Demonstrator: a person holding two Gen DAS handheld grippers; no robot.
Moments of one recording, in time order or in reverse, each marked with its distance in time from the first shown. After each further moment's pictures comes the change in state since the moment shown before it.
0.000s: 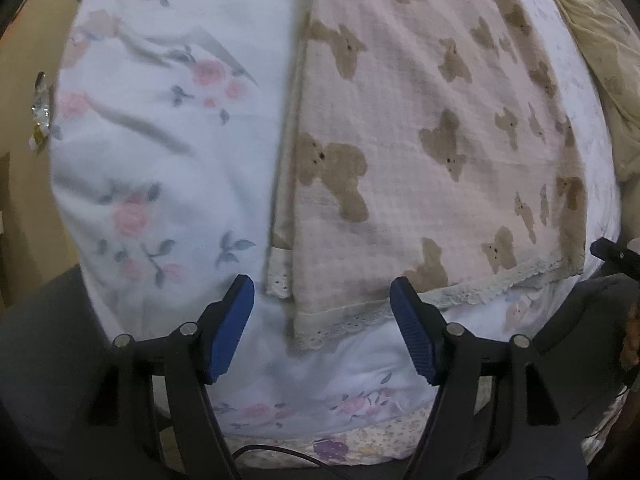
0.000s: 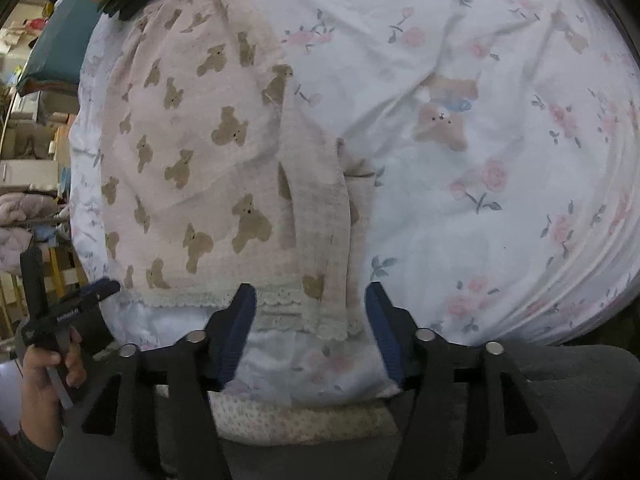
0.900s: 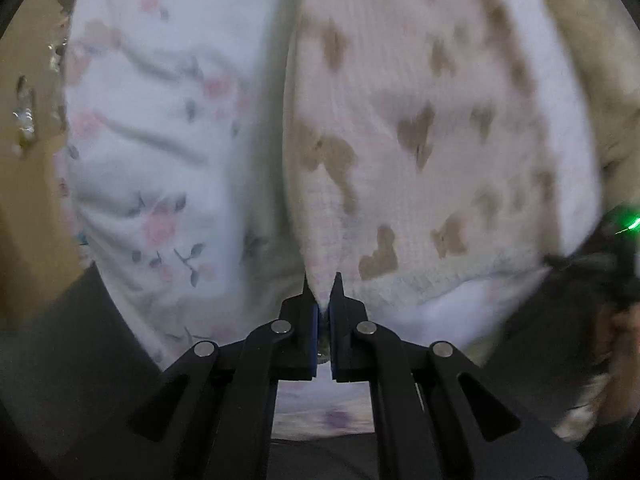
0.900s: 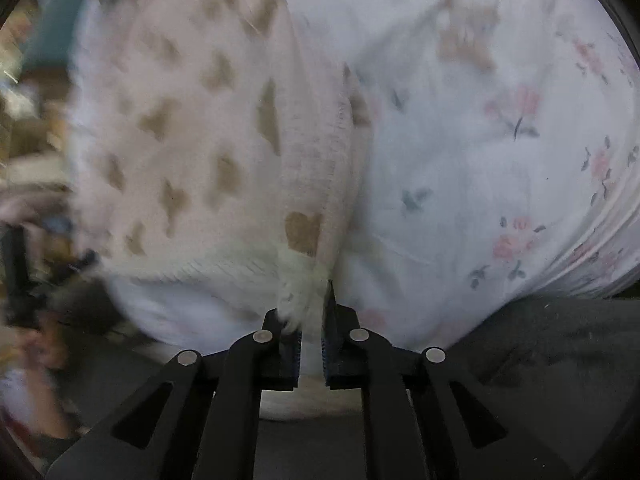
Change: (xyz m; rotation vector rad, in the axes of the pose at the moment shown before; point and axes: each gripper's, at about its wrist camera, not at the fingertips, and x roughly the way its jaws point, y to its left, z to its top) left arm 0.000 -0.002 0.016 0.068 0.099 -0.016; right arm 0.038 -0.005 -0.021 0.030 0.214 -0.047
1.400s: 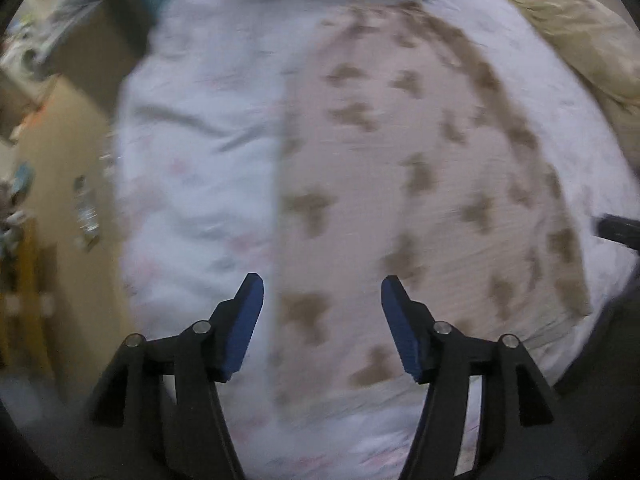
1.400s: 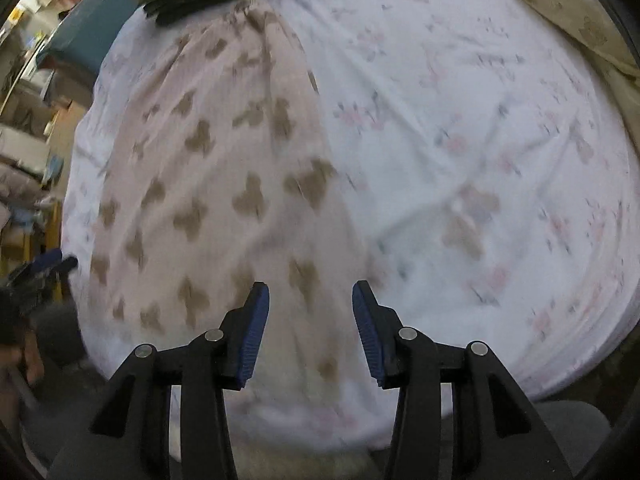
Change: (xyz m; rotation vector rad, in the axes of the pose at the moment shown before) left arm -0.036 -0.070 0.028 0.105 -0.389 0.186; right arm -0.056 0.067 0.039 -0.219 -0.410 -0.090
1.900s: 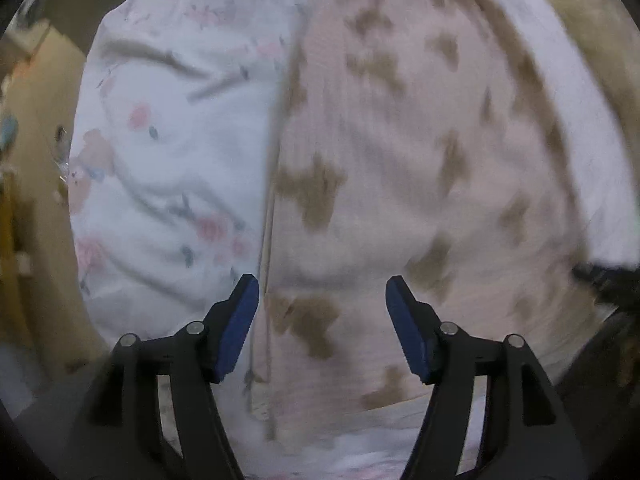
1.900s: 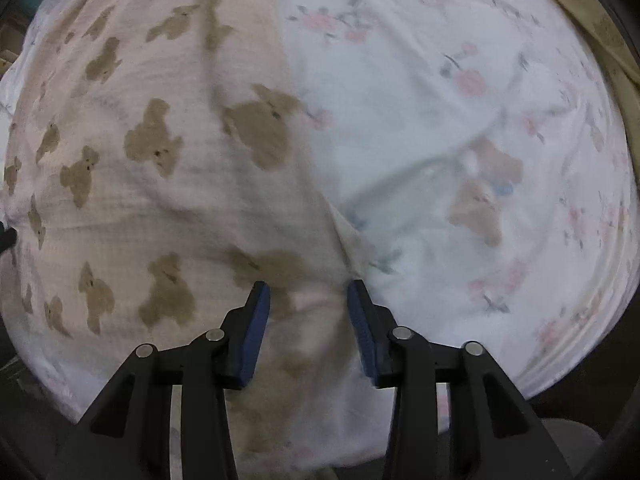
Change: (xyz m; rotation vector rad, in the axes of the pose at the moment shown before) left arm 0.028 0.029 0.012 -0.159 0.127 -0.058; right arm 0.063 -0.022 -0.005 0.006 0.228 -0.181
